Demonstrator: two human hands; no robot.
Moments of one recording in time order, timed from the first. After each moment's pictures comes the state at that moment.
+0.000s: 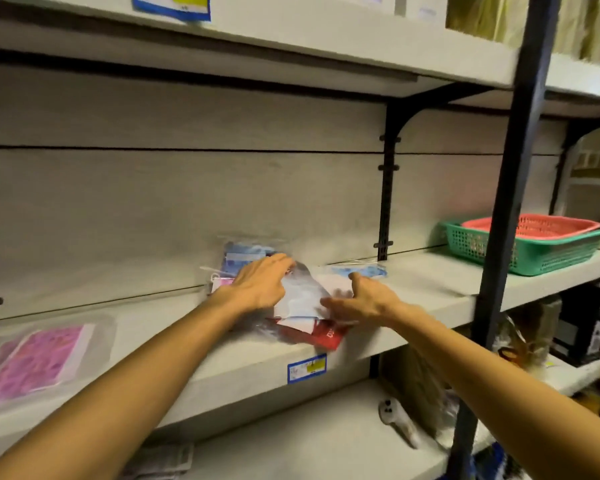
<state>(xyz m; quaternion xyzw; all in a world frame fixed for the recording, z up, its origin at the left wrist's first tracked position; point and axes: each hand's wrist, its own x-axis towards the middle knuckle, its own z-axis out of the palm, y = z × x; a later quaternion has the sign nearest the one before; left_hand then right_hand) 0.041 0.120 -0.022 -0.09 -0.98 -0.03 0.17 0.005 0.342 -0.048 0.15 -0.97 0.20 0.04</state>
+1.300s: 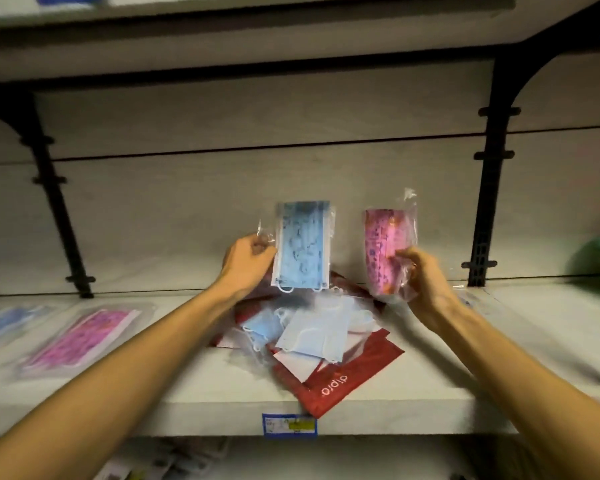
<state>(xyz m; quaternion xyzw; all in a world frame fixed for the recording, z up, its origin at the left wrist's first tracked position) -0.003 0.085 -0.010 0.18 -0.81 -0.40 0.39 -0.132 0.346 -0.032 0.16 -0.57 0.79 -0.15</state>
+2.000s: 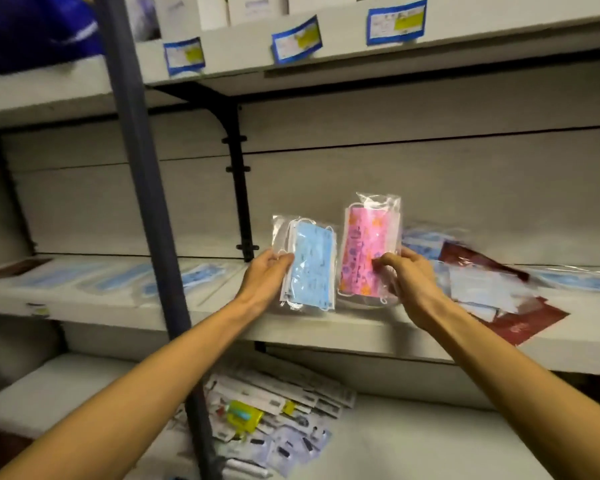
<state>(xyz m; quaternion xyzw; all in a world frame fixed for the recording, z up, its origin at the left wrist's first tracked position) 0.296 -0.006 -0.027 0.26 -0.76 -0.48 0.36 0.118 0.163 -0.042 0.27 -0.57 0.76 -0.14</state>
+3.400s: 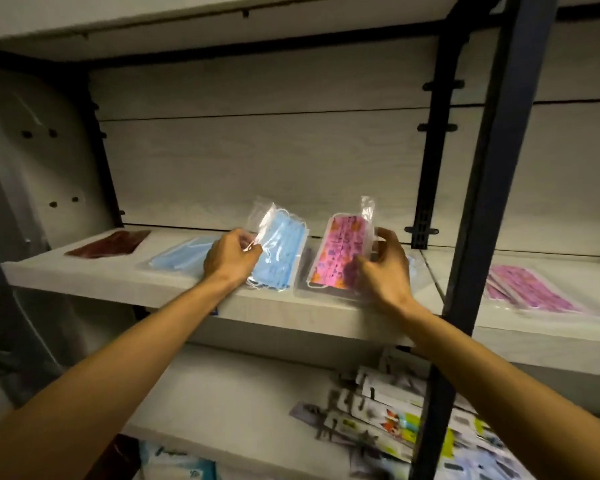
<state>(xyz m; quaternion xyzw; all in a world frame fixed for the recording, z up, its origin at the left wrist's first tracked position) 0.532 -0.475 -0.060 0.37 -0.81 -0.25 0.39 0.365 -0.264 -0.079 0.36 -0.69 0.63 0.02</state>
